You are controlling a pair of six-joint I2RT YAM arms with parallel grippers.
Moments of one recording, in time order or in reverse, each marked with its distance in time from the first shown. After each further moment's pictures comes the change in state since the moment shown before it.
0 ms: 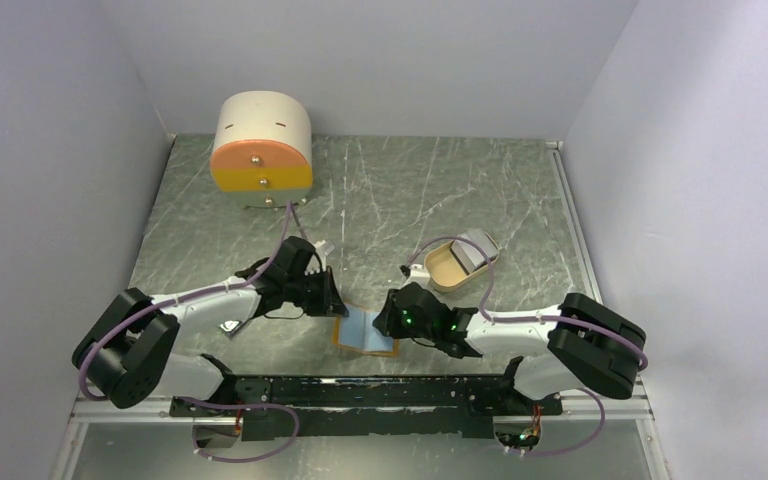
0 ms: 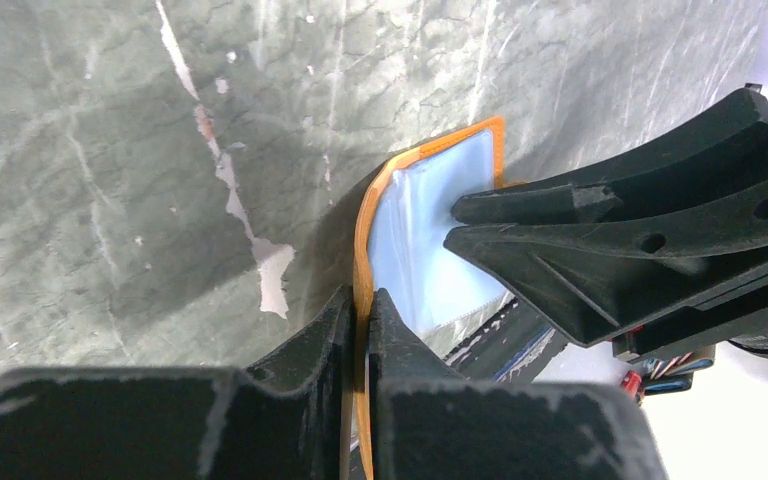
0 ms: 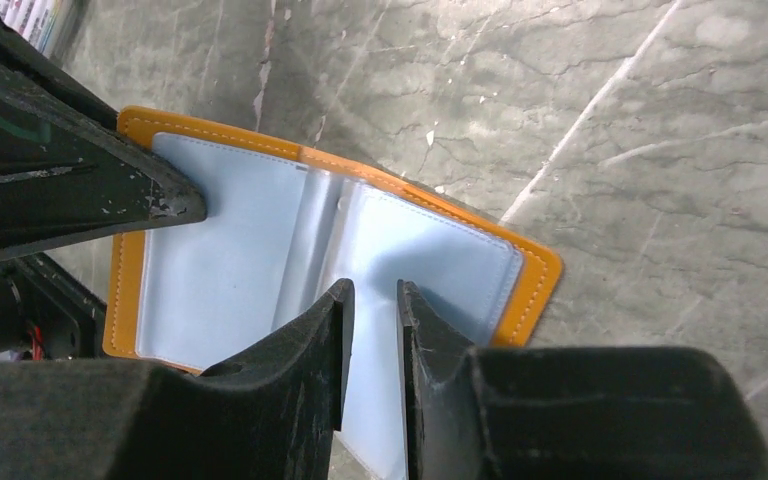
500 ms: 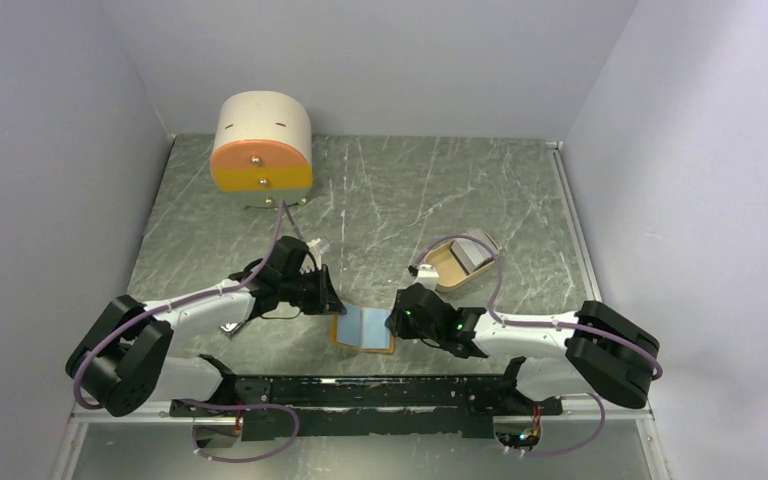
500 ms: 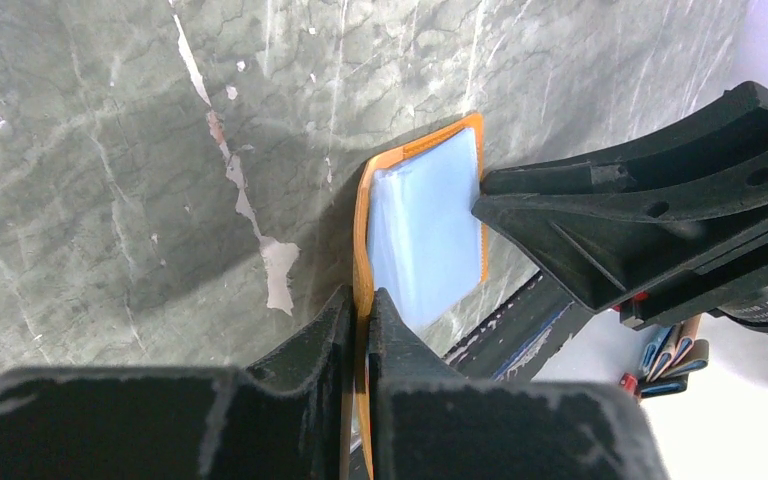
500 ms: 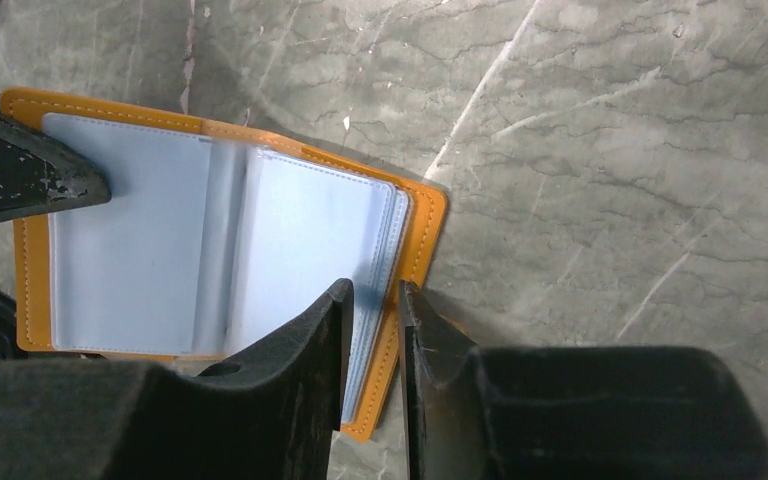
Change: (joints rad) left arm 0.035 -0.043 -0.027 0.014 0.015 0.010; right arm -0.006 -0.079 0.006 -0.163 0.082 -0.020
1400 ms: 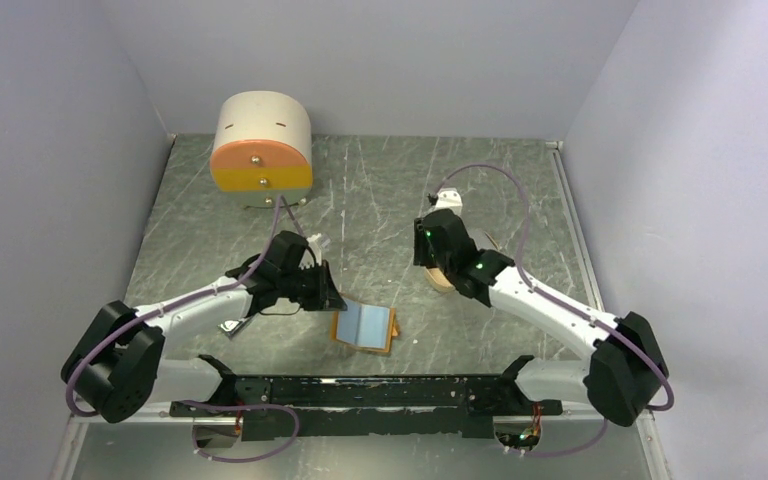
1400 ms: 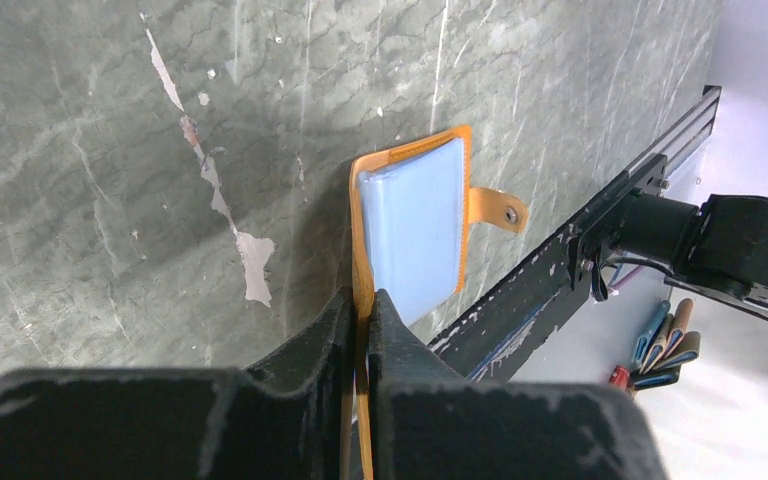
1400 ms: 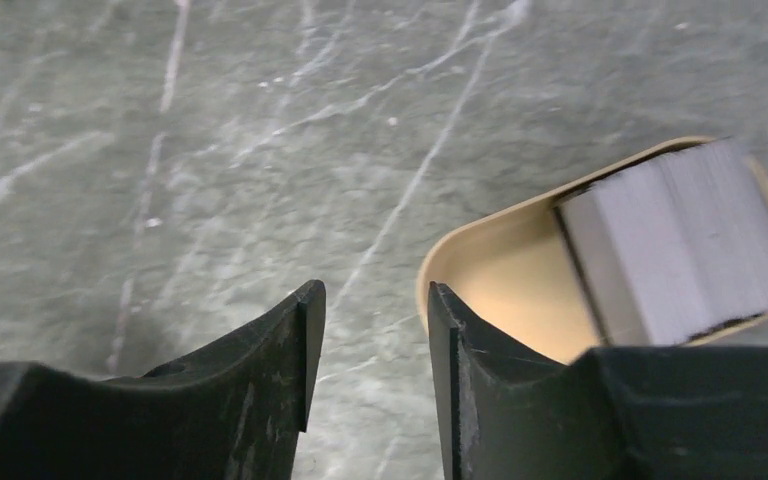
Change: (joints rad) left arm 0.002 -0.031 0.045 -0.060 0.015 0.005; right arm -0.315 -0.071 0.384 -0.312 0.120 -0.457
